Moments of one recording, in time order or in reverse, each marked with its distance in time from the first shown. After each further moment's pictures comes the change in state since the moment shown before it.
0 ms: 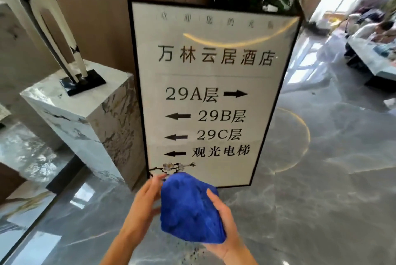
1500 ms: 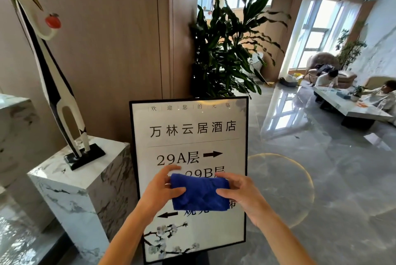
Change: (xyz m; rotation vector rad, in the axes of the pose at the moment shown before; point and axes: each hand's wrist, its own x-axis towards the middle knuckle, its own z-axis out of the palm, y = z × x) left_hand 0.012 0.189 0.073 0.426 -0.155 0.353; right_hand -0.077 -0.178 0.072 -1.009 0.088 -0.674
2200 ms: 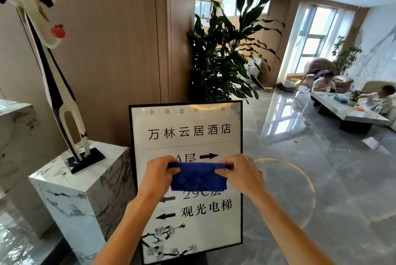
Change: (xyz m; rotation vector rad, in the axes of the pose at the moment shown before) left_hand -0.006 0.061 0.010 0.613 0.252 0.229; right_hand 0.002 -0.055 -0.006 -0.805 0.280 -0.201
